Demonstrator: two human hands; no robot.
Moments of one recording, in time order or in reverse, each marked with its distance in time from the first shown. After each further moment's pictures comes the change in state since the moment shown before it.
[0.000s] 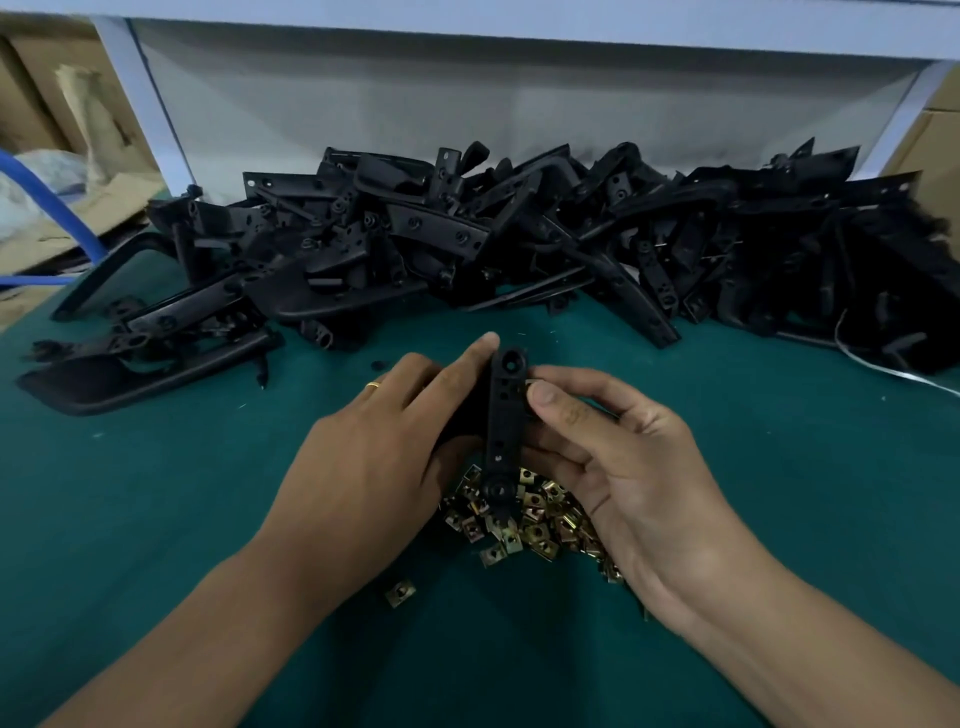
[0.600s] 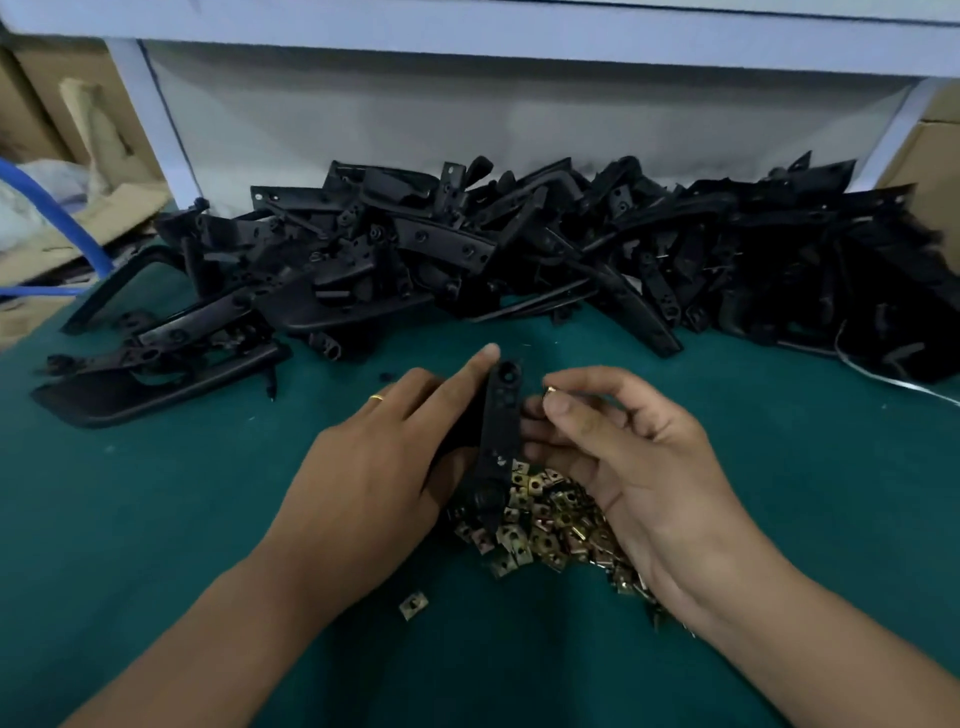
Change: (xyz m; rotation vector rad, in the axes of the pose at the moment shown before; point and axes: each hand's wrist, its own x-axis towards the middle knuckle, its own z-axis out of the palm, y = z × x) left_hand 0.000 -0.008 -0.004 -0.024 -0.048 0.026; right_hand 0.007 0.001 -0.009 -0.054 -0.043 -0.098
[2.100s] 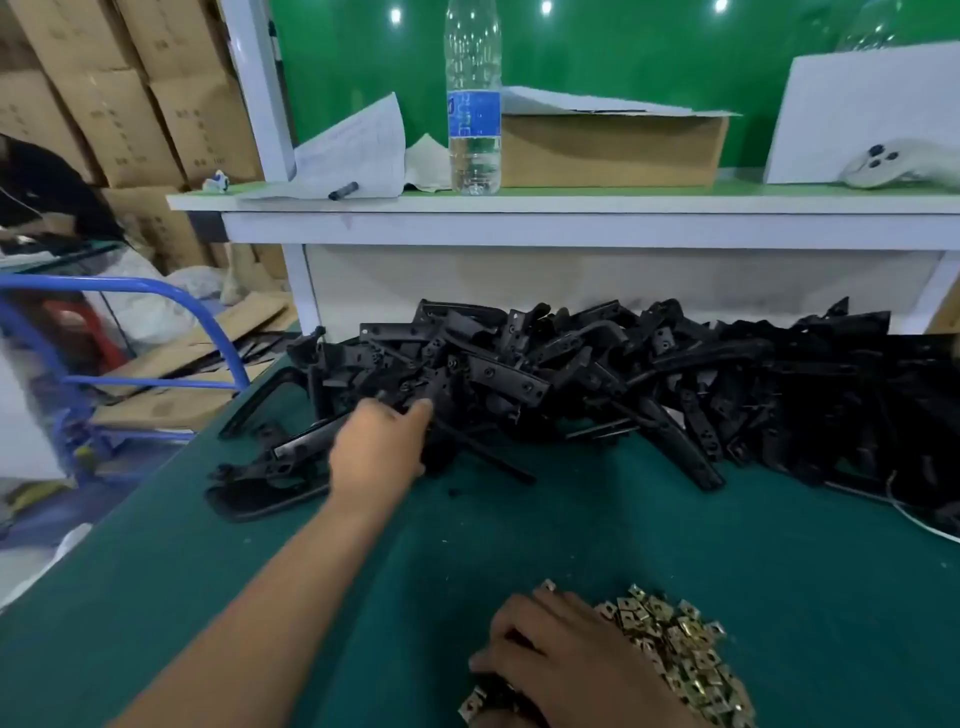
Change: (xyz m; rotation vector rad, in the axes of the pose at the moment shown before) left_hand 0.088 -0.059 -0.050 -0.419 0.328 -0.935; right_hand -0.014 0.022 0.021 -1.608 -0.668 -0.795
